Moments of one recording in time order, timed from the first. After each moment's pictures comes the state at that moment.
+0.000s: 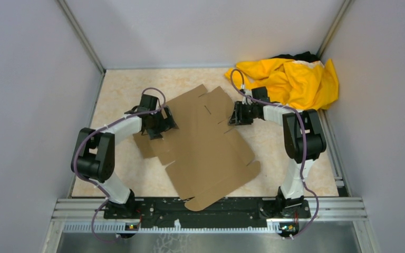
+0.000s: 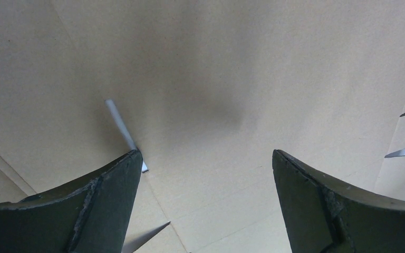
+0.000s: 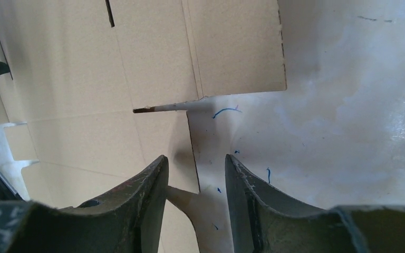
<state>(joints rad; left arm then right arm) -0.27 1.66 0.96 -0.32 0.12 -0.66 0.21 1.88 1.12 -0.19 -0.54 0.21</state>
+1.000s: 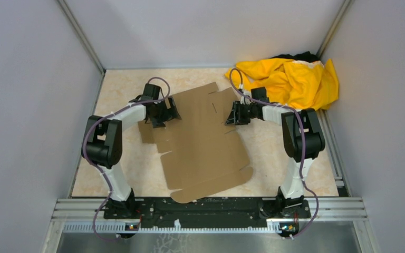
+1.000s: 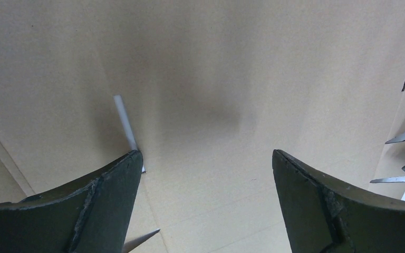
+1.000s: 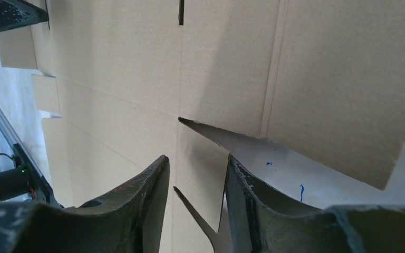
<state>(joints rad) -0.25 1.84 1.18 -0.33 0.16 -0.56 0.22 1.90 1.12 -0.14 -0.66 0.23</state>
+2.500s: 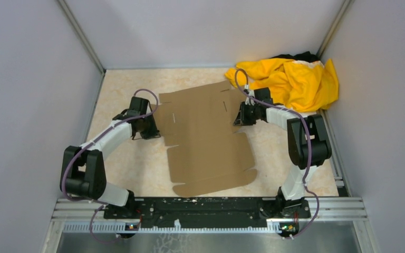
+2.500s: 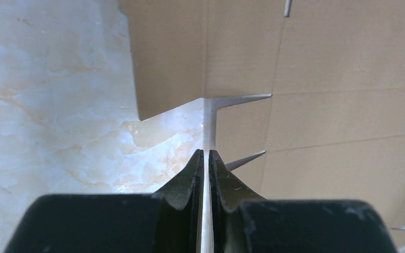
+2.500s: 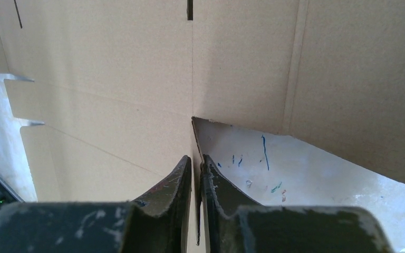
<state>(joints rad) -0.22 1.47 0.91 -0.47 0.07 -0.51 0.20 1.80 1.07 -0.21 -0.48 0.26</state>
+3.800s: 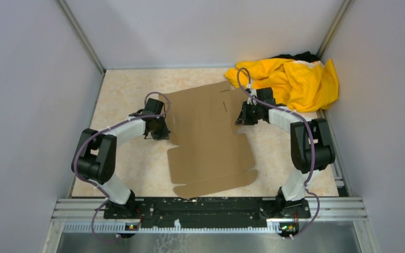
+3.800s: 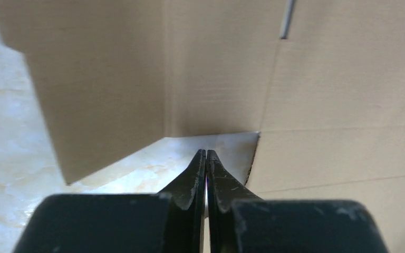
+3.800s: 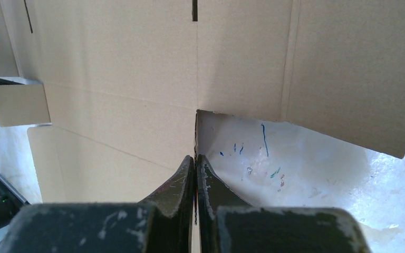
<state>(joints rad) -0.32 1.65 0.93 -0.37 -0.02 -0.65 0.20 1.74 1.04 -0.22 -0.47 0.26</state>
